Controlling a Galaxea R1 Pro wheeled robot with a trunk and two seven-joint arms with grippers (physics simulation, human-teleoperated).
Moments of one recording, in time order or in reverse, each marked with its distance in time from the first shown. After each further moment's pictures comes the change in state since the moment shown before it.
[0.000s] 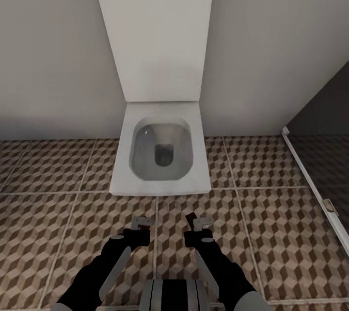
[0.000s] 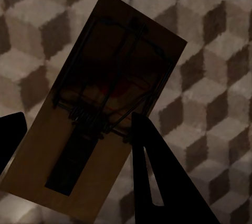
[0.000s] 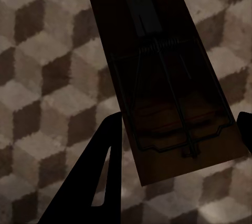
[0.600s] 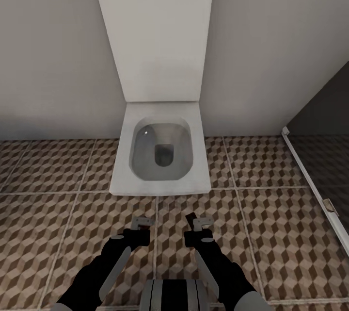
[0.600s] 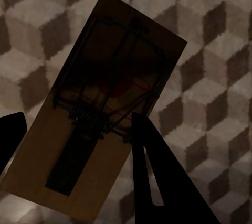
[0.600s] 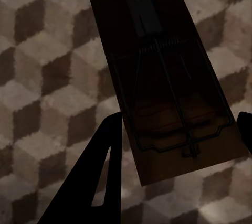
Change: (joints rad) left arm 0.000 0.000 0.000 0.000 0.000 0.000 0.000; right arm 0.000 0.000 0.000 0.000 0.000 0.000 0.000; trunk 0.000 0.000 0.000
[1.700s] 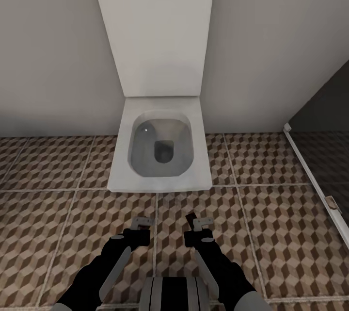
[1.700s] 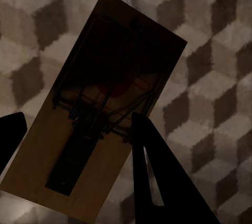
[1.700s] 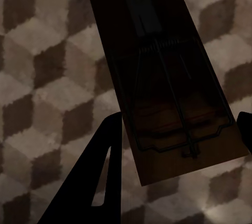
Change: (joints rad) left arm 0.000 0.000 -0.001 -0.001 0.000 0.000 0.000; right arm 0.000 0.000 0.000 0.000 0.001 0.000 0.000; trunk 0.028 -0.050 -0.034
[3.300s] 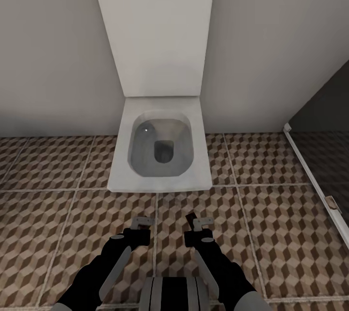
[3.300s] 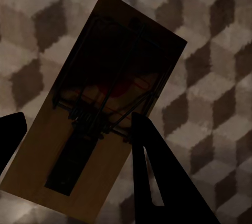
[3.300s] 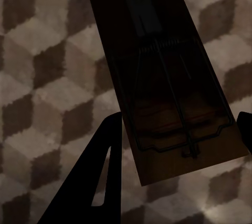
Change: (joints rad) left arm 0.000 0.000 0.000 -0.005 0.000 0.000 0.000; right arm 0.000 0.000 0.000 0.000 0.001 0.000 0.000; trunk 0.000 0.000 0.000
